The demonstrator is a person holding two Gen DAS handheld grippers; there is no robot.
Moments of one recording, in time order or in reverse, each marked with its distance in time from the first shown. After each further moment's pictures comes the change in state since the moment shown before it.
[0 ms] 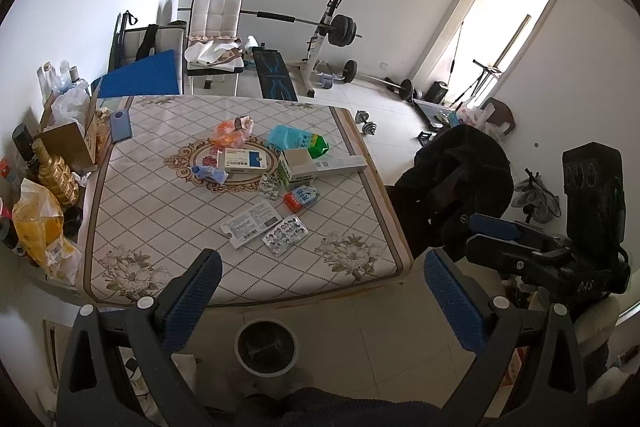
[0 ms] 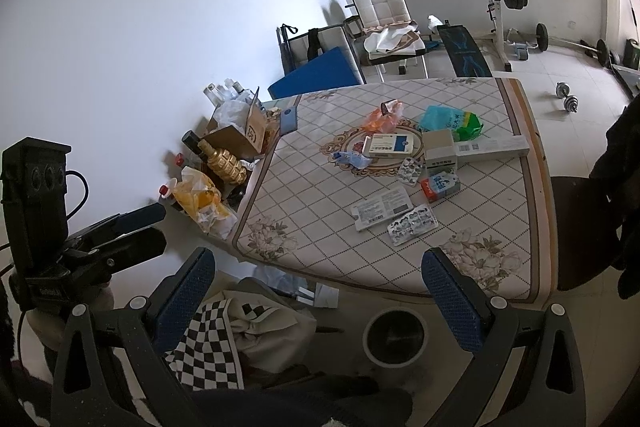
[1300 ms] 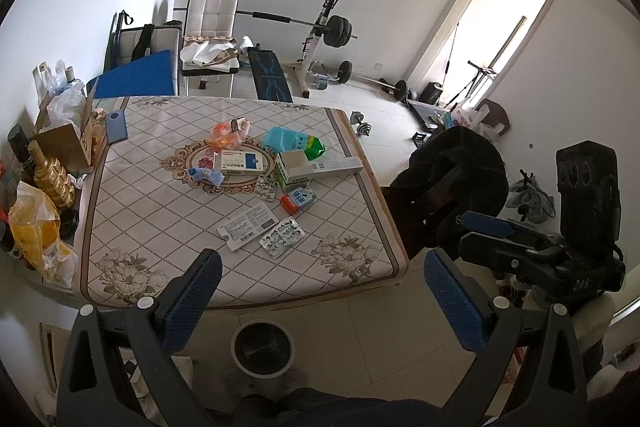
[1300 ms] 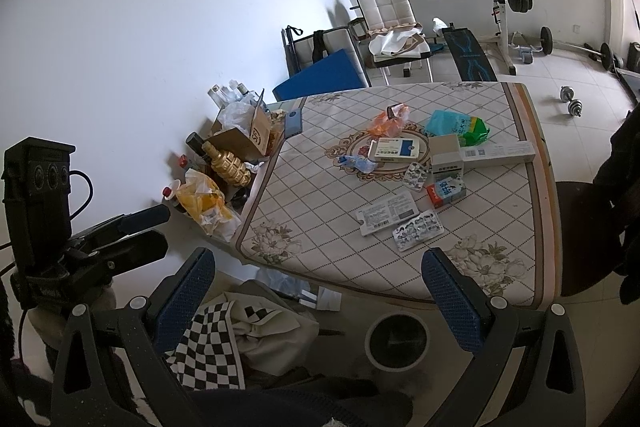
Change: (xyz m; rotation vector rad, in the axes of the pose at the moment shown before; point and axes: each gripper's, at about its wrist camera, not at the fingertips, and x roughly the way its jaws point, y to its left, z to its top) left arm 0.001 -0.002 -0.001 -0.003 0.001 -0.005; right arm 0.002 0.009 0.002 -0.010 -0.005 0.006
